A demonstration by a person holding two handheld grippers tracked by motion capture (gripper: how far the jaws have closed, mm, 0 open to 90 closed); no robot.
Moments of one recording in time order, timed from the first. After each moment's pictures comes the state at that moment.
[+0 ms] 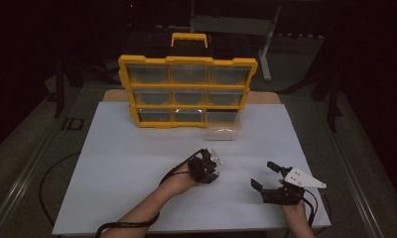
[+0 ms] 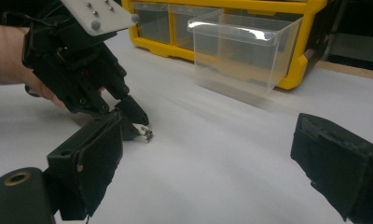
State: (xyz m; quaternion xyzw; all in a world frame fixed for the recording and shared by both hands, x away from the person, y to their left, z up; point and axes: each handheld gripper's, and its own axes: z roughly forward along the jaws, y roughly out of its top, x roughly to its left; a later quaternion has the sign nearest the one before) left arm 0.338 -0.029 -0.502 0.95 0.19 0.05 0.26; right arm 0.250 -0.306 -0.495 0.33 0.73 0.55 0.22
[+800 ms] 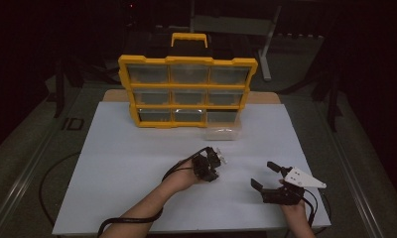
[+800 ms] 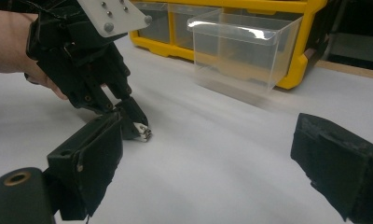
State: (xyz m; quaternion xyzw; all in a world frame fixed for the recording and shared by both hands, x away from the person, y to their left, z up) left arm 0.342 -0.037 -0.495 0.96 0.17 0.03 0.22; right arm 0.250 -0.306 -0.495 0.33 0.73 0.55 0.22
